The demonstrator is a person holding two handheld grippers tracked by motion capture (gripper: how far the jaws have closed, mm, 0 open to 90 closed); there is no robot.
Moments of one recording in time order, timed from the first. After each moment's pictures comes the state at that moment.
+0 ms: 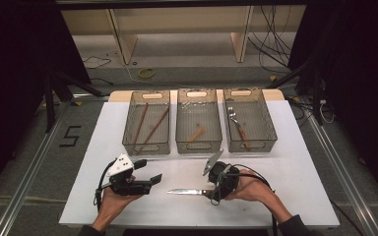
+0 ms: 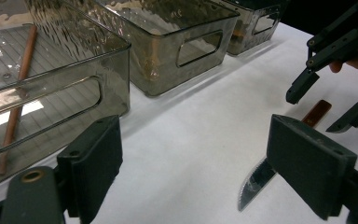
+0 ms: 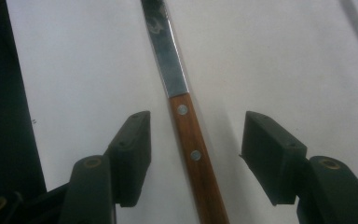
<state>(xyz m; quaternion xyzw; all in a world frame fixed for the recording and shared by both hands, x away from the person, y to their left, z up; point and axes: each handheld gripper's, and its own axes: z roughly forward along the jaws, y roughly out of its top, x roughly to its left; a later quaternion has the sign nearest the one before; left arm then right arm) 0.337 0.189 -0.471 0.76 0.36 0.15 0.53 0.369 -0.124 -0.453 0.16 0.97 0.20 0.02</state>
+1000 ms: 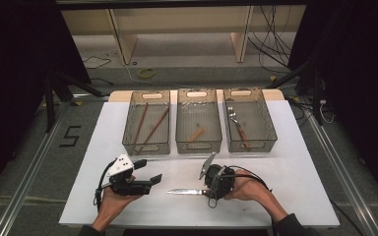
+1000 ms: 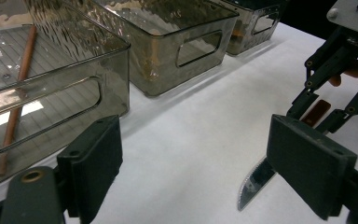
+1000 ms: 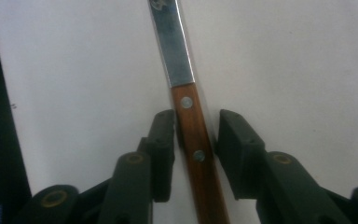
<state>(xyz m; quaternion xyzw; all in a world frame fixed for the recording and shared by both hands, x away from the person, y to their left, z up) 0.337 0.189 -0.471 0.76 0.36 0.15 0.53 0.371 -0.115 -0.463 0.13 0.98 0.15 0.02</state>
